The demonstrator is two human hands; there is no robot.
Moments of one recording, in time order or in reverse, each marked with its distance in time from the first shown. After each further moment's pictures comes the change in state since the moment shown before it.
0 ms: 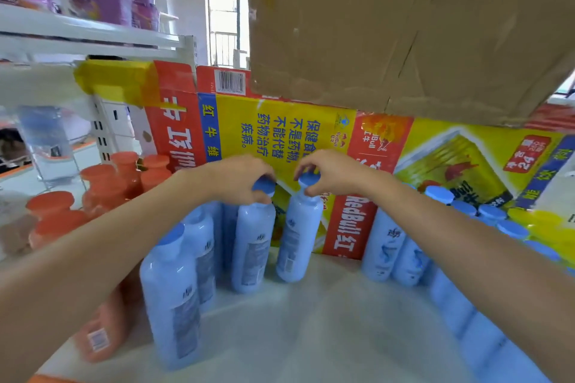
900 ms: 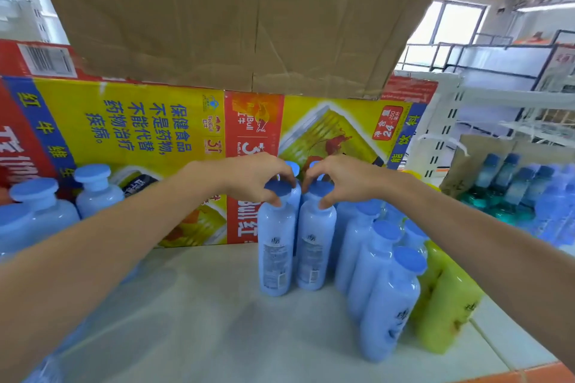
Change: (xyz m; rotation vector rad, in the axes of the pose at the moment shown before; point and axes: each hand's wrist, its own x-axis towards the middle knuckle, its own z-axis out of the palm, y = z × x) left_hand 0.115 0.154 0.011 -0.202 -0.138 0.407; right_hand -0.154 0.121 -0.032 0.022 -0.111 0.209
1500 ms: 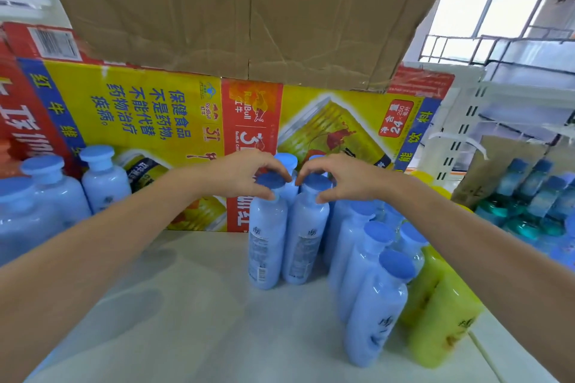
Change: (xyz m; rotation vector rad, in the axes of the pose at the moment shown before) left_hand -0.006 0.009 0.016 -0.255 0.163 -0.141; right_hand 0.004 0.032 0.010 0.109 -0.011 -0.173
